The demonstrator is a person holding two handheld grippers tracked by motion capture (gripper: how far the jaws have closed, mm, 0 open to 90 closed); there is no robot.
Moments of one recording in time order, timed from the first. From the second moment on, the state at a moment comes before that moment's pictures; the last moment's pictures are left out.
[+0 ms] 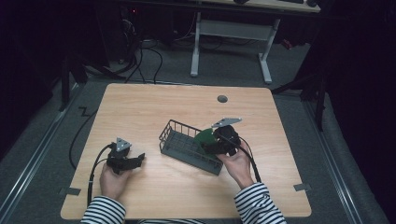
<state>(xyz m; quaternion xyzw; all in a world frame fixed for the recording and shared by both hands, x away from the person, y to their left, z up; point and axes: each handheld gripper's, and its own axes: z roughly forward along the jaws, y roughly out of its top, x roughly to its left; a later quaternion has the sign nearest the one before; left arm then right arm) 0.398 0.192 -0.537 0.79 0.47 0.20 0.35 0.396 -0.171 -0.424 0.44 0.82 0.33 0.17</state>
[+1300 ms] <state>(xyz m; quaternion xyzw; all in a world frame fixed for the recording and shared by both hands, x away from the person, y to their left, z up) 0.398 0.191 -0.537 0.78 0.47 0.20 0.35 0.366 -0.266 -0.394 0.50 0.74 0.41 0.20</state>
